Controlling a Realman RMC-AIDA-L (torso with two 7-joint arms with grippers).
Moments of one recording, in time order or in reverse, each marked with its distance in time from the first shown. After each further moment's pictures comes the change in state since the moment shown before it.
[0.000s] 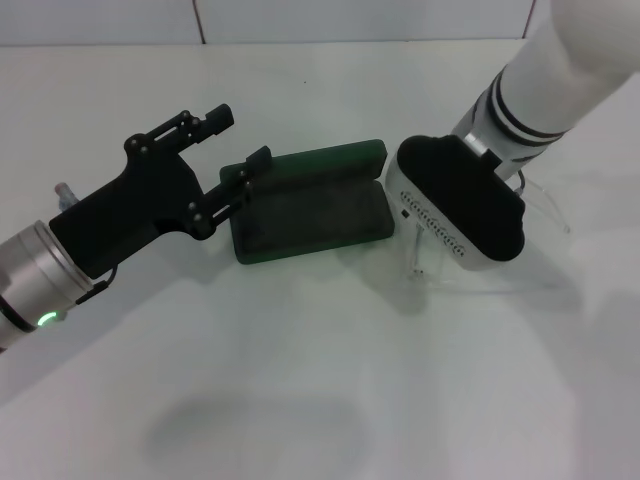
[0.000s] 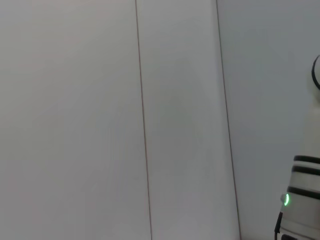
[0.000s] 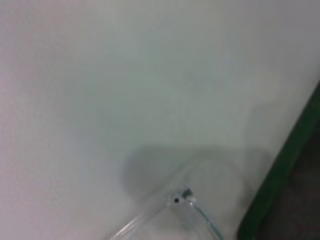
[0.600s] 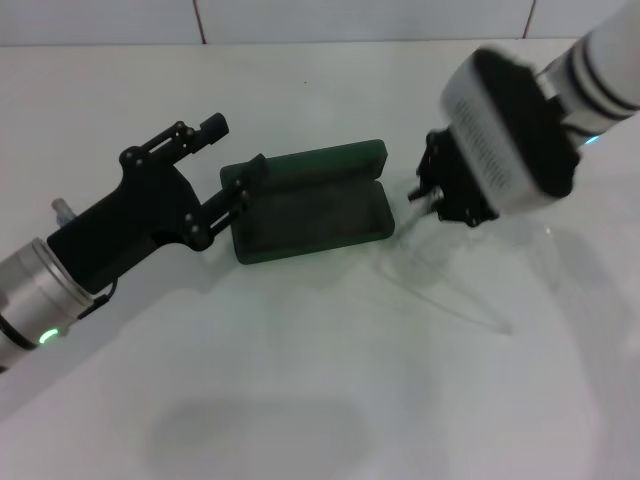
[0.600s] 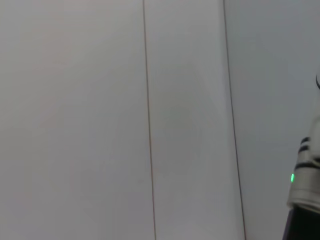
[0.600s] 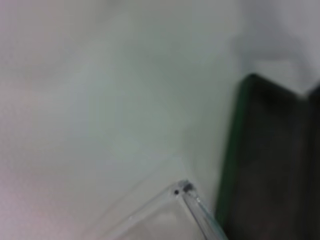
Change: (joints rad) left arm 0.006 -0.003 0.005 -0.062 -0.040 0.032 0.051; right arm -0.132 -0.005 0.337 -0.103 0.094 -0.145 -0.008
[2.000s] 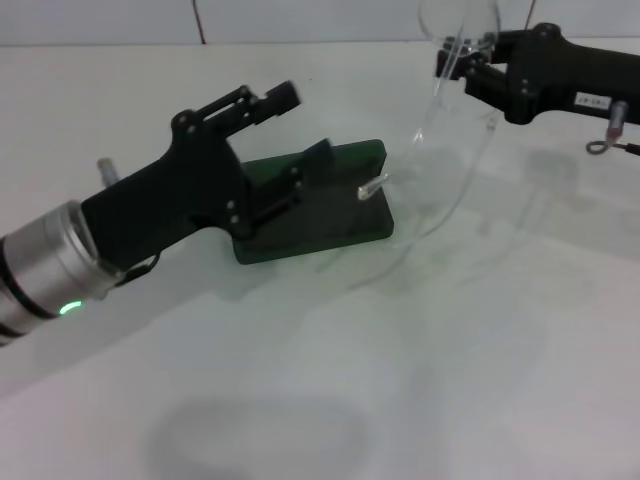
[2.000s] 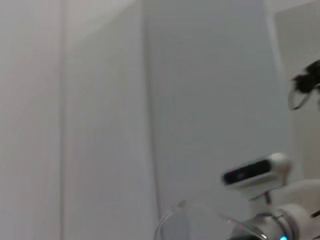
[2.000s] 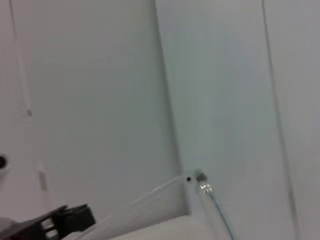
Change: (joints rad) left arm -0.108 0.006 0.009 -0.005 0.051 0.184 -0.045; right arm -0.236 -0.084 0.350 0.395 1.051 -0.126 -0.064
